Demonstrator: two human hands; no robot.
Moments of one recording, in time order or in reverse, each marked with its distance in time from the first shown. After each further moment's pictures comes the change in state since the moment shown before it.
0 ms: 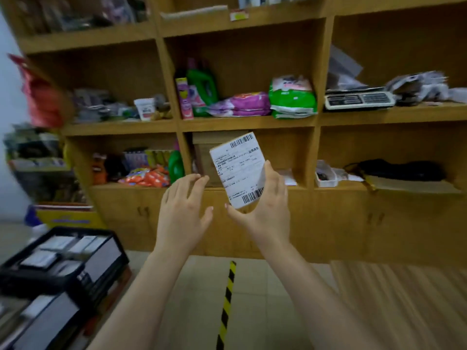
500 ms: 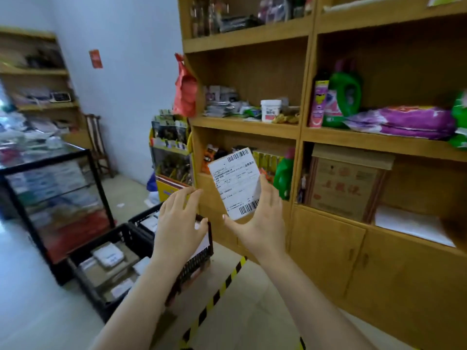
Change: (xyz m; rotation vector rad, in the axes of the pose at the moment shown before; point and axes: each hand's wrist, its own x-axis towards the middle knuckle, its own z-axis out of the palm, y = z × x) left_hand -0.048 -0.300 -0.049 0.320 0.025 -0.388; right_hand 0.007 -0.172 0.282 0.270 -0.360 -0.253
